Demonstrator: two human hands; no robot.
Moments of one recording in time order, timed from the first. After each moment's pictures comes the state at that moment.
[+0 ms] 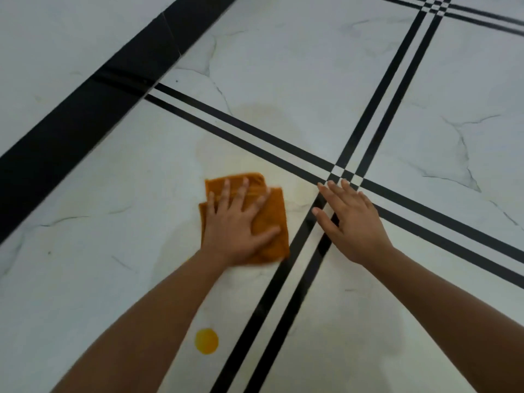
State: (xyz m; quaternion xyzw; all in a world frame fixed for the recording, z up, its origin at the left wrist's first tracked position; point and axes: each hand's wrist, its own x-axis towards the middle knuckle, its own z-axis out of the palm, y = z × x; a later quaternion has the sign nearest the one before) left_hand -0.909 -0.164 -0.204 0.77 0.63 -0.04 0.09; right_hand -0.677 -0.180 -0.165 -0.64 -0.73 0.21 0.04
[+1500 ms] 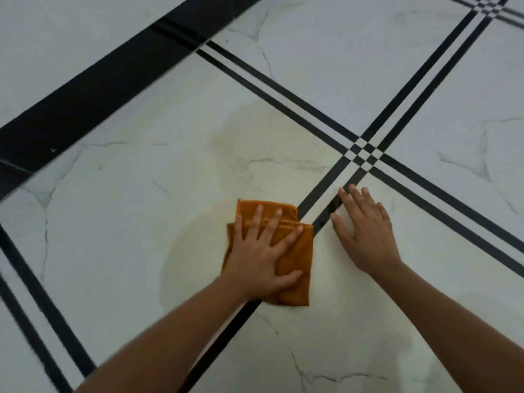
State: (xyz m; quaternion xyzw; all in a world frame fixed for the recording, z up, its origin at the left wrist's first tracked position) left_hand -0.892 -0.320 -0.194 0.80 0.59 -0.04 0.10; right_hand -0.681 -0.264 -0.175 -0.62 -0.76 0.18 0.05
